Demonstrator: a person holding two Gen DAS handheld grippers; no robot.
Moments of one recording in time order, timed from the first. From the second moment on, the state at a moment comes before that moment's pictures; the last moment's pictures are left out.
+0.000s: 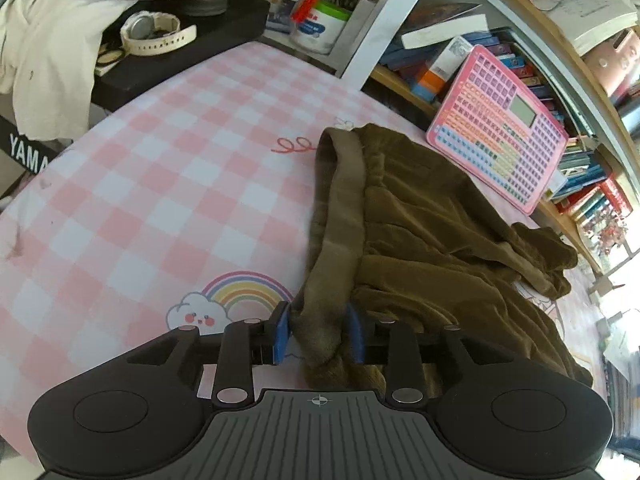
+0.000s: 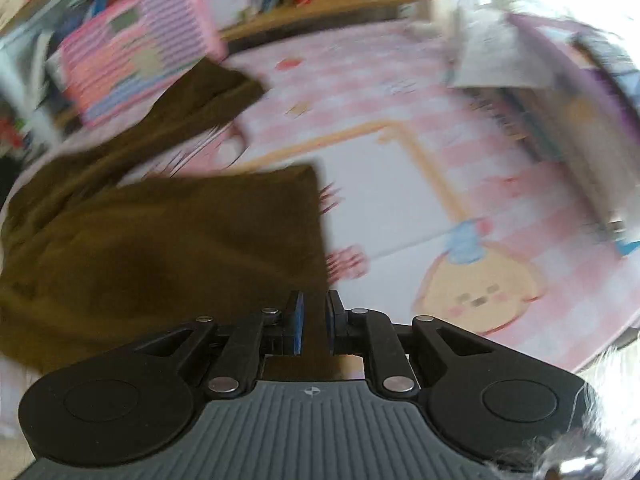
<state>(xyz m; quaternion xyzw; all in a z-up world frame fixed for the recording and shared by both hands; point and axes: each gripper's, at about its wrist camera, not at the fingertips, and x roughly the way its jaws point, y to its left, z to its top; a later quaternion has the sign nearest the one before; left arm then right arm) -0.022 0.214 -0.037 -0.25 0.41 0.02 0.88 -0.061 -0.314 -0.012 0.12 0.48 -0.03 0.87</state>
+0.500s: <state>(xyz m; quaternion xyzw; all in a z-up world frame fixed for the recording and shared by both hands) -0.049 0.215 -0.032 -0.19 0.40 0.03 0.90 -0.040 -0.304 -0.008 0.04 0.54 0.02 0.84</state>
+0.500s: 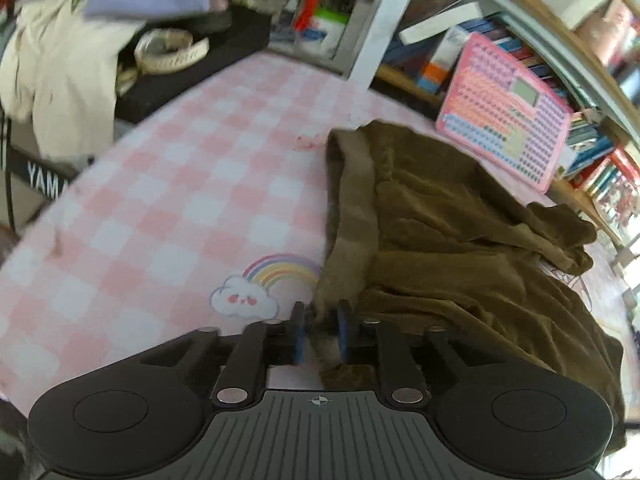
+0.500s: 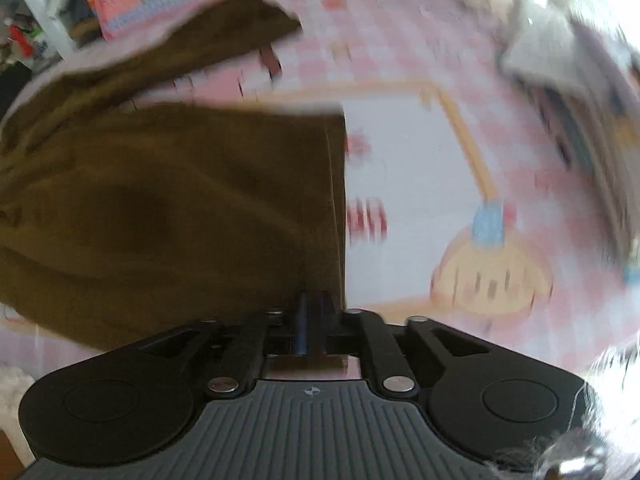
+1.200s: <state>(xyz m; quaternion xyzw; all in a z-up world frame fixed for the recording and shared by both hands) -0.043 0.165 0.014 -0.19 0.33 0.10 0.92 0.239 -0.264 0.000 -0.09 0.40 0.21 0.89</state>
